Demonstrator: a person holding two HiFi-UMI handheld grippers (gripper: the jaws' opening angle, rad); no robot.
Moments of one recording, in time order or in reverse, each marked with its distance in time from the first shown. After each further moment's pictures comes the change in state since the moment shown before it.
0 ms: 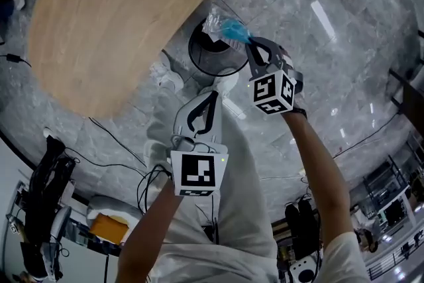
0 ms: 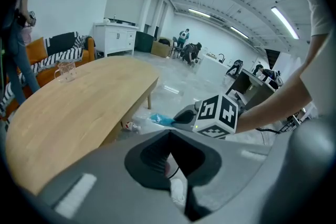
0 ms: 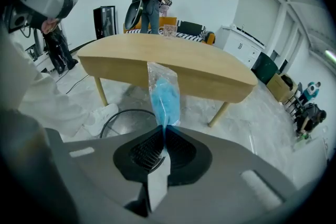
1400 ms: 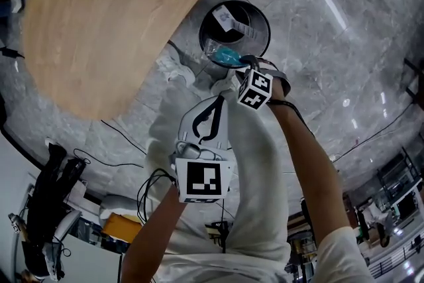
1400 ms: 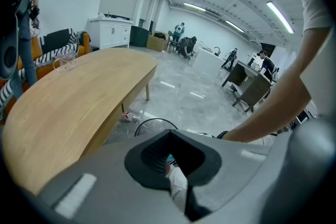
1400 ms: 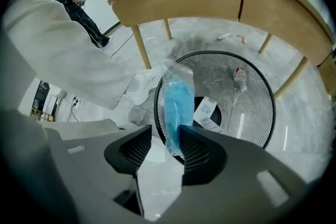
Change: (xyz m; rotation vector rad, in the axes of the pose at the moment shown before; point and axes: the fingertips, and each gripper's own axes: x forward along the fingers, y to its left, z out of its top) left arm -0.005 0.015 -0.062 0.051 0.061 -0.040; right arm 0.091 0.194 -0.115 -0.112 0.319 0.423
